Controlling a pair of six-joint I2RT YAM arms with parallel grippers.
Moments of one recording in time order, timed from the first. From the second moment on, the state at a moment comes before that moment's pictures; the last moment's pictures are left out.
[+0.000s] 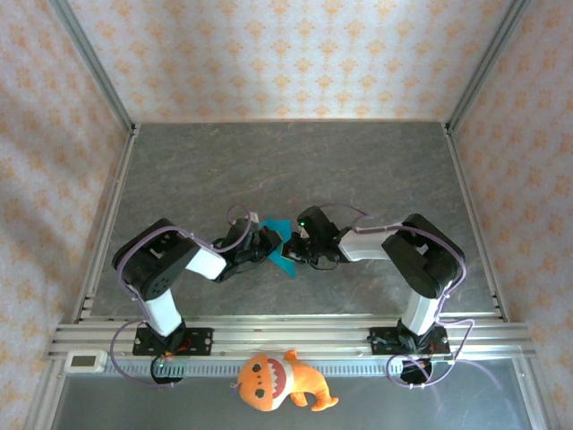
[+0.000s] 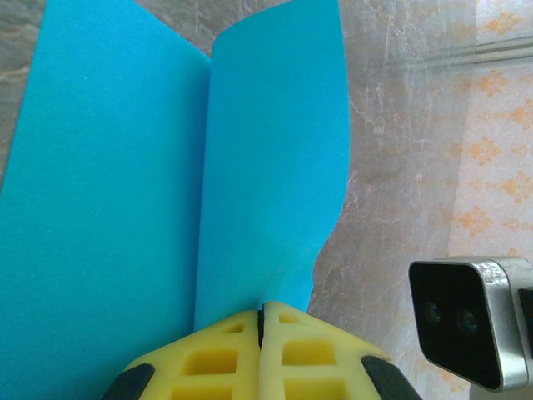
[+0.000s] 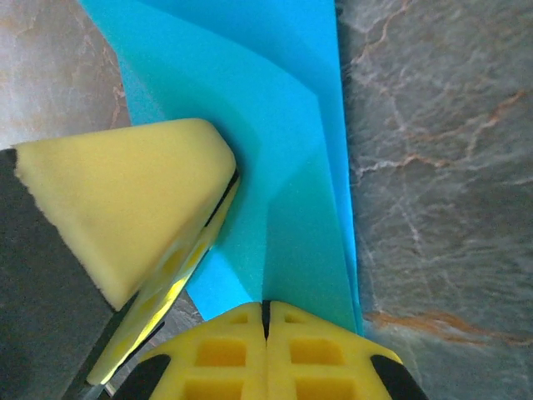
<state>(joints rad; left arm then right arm) -0.60 1.75 0.47 0.69 0.16 -1.27 0.76 1.77 0.78 0.10 -0.40 1.02</state>
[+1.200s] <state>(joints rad) -0.51 1.75 0.72 0.18 0.42 -0.80 0.73 1.75 0.75 0.10 -0.44 0.90</state>
